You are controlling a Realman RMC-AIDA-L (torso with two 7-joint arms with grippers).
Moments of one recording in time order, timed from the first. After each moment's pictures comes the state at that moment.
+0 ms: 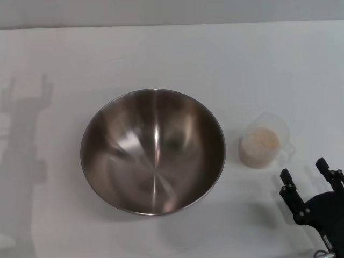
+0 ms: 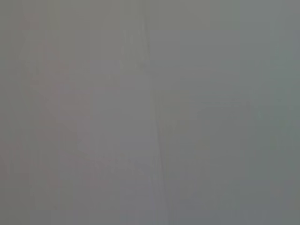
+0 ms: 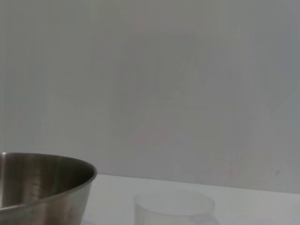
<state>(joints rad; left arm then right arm) -0.11 -2.07 -1.07 -0.82 2.36 1.20 0.40 0.04 2.09 -0.20 0.48 -1.58 -1.55 -0.28</state>
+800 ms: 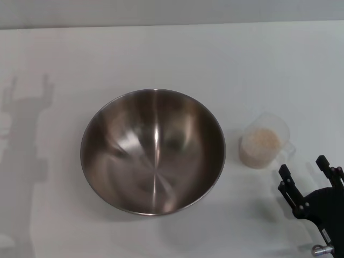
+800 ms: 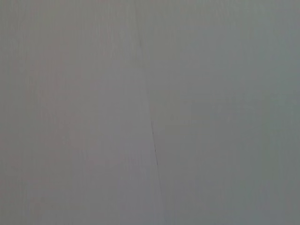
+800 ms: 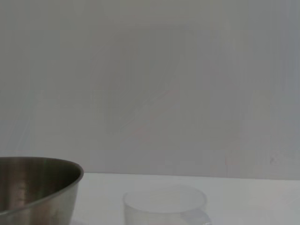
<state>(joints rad) -0.12 -2.06 -1.06 -0.78 2.36 1.20 0.39 0.05 2.09 -0.16 0.49 -1.58 -1.51 -0.22</state>
